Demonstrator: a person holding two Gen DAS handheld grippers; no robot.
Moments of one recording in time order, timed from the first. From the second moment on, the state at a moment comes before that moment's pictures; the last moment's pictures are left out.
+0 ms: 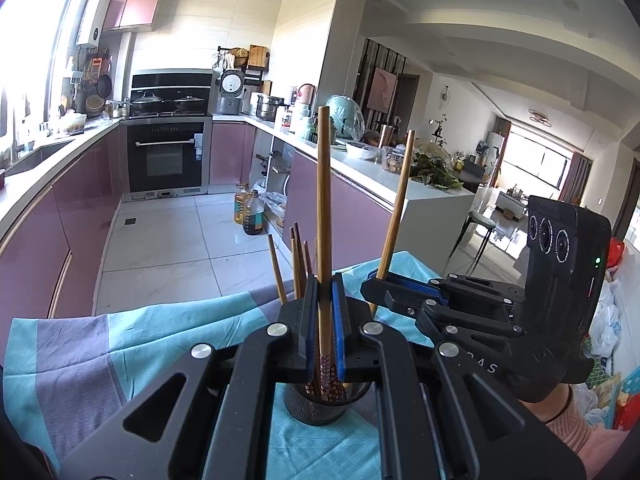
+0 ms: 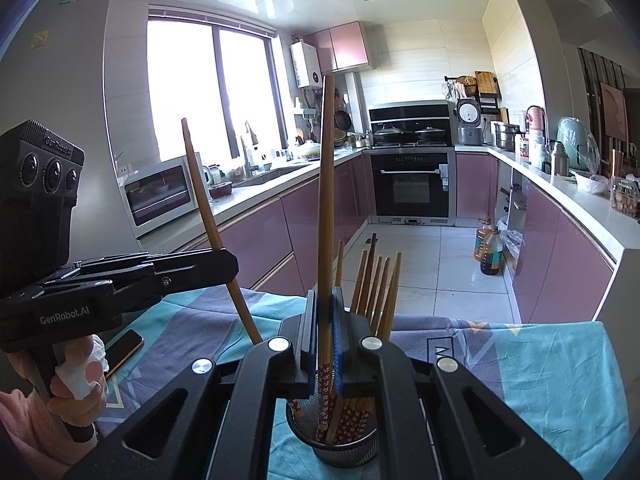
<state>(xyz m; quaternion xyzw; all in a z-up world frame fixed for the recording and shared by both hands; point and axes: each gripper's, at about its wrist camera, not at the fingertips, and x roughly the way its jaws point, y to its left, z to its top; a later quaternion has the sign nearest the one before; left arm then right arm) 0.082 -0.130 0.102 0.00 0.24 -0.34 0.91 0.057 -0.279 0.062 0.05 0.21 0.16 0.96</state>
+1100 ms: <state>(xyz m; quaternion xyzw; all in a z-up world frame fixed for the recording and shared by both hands) 0.098 -0.139 0.096 0.02 0.28 -0.33 0.90 0.071 -0.283 0.043 0.05 0.24 0.14 0.96</state>
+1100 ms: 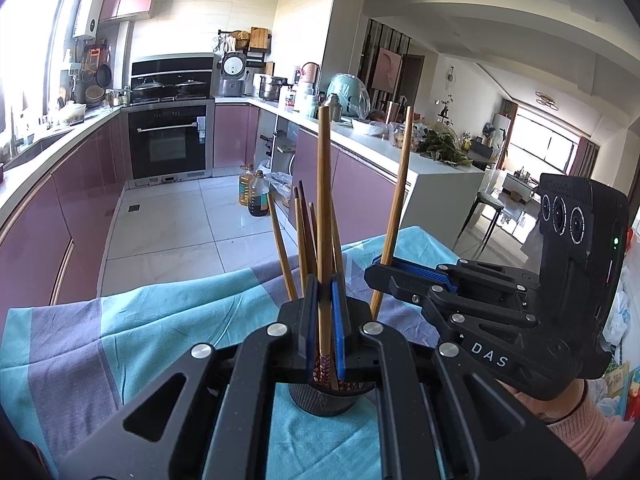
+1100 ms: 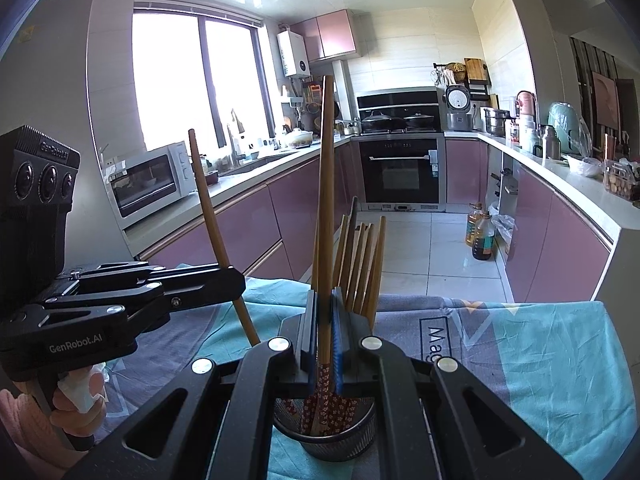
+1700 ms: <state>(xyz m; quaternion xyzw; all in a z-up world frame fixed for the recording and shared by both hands) 0.111 -0.151 0.082 0.03 0.31 -0.34 0.89 0.083 -0.285 0.016 0.06 0.27 0.14 0.95</state>
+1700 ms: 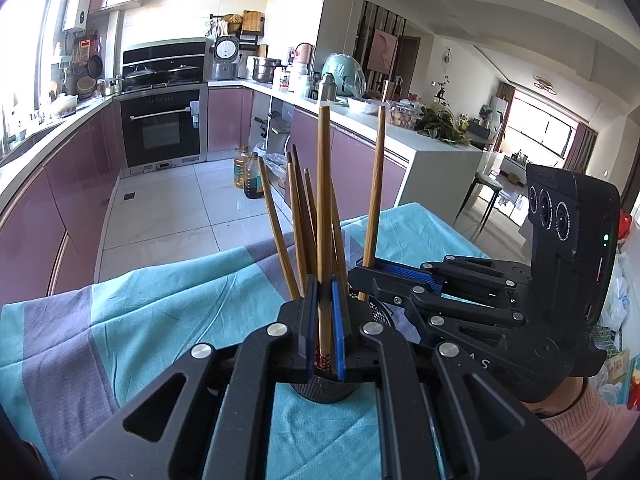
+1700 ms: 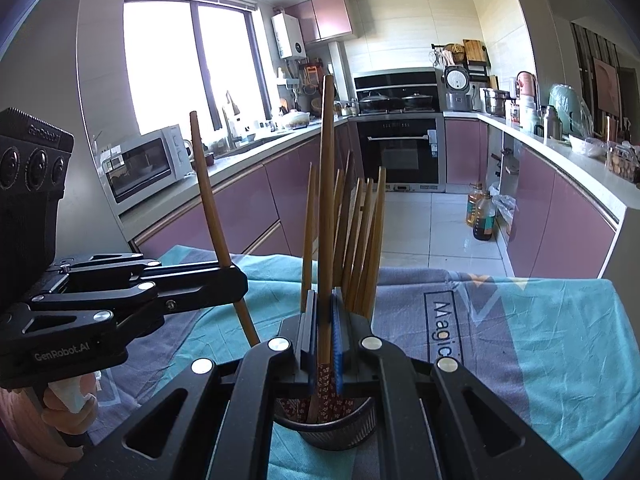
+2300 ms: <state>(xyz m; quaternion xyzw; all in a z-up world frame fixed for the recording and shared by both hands) 0.166 -0.157 0.069 0.02 0.35 -0.32 0.88 0.091 -0.290 0.004 0.07 0.29 0.14 0.94</state>
